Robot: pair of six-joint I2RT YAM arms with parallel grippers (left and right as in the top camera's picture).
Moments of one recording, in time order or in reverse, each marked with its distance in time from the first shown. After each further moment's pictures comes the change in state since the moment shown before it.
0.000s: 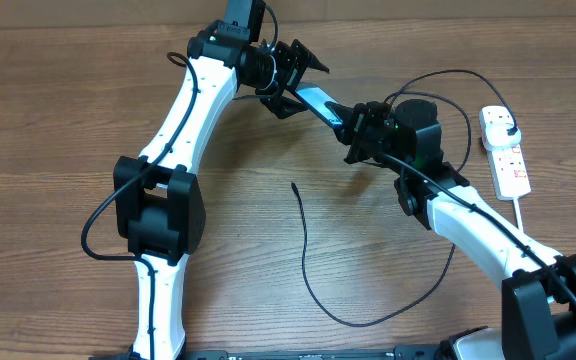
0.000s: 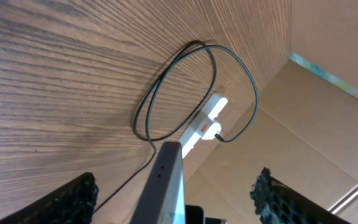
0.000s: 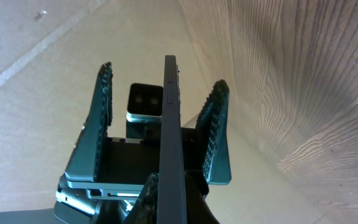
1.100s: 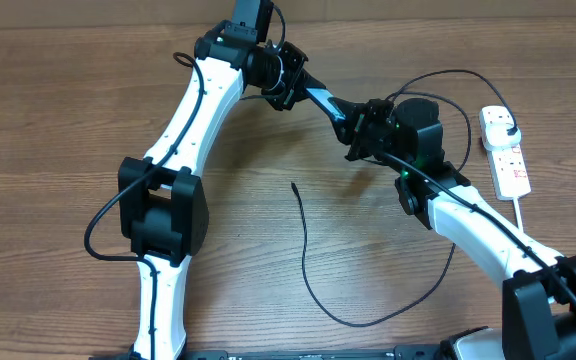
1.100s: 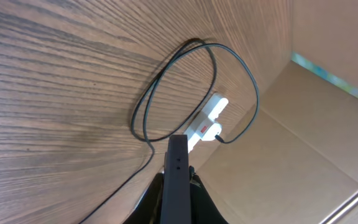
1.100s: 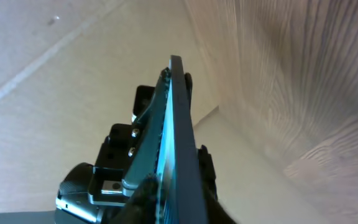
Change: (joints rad) left arm -0.026 0.000 0.006 0.007 -0.023 -0.025; right arm -0.003 -0.003 0.004 0.007 0.023 0.005
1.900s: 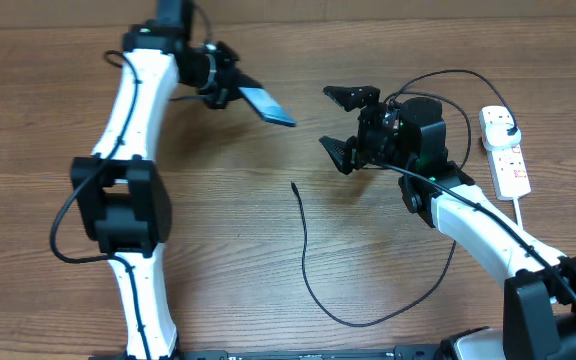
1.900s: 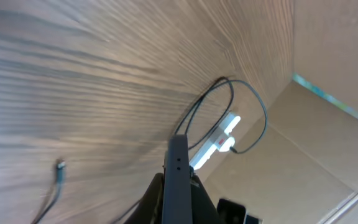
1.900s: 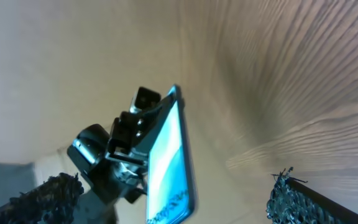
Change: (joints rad) left arm 0.257 0.000 0.000 -0.223 0.078 0.319; right arm -0.026 0.000 0.000 -0.067 -0.150 -0.355
